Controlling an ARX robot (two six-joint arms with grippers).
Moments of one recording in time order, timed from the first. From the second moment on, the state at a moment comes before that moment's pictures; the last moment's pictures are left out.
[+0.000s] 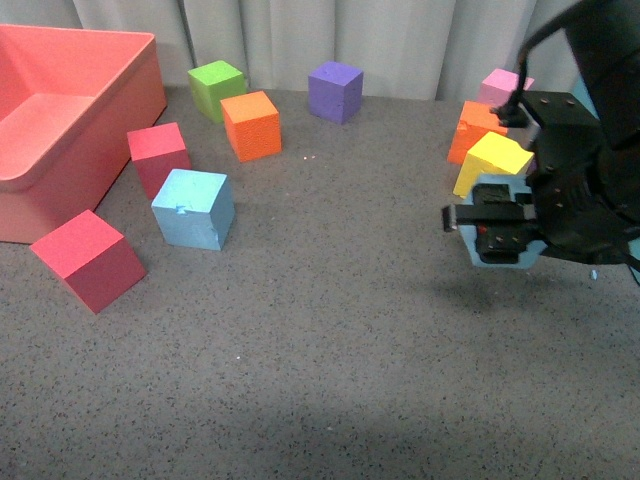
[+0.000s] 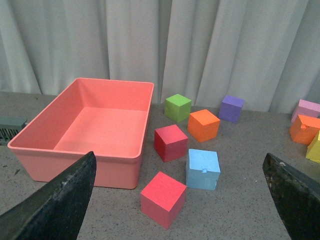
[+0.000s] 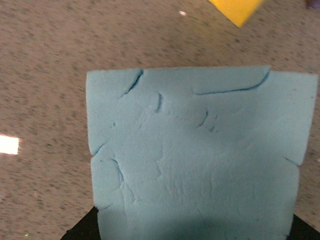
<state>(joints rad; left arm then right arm) 0.00 0.00 0.02 0.00 0.00 0.00 0.28 1.96 0.96 -0.04 0.05 0.21</state>
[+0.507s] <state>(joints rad) 0.00 0.00 0.02 0.00 0.00 0.00 0.48 2.15 1.19 -0.15 0.05 0.36</state>
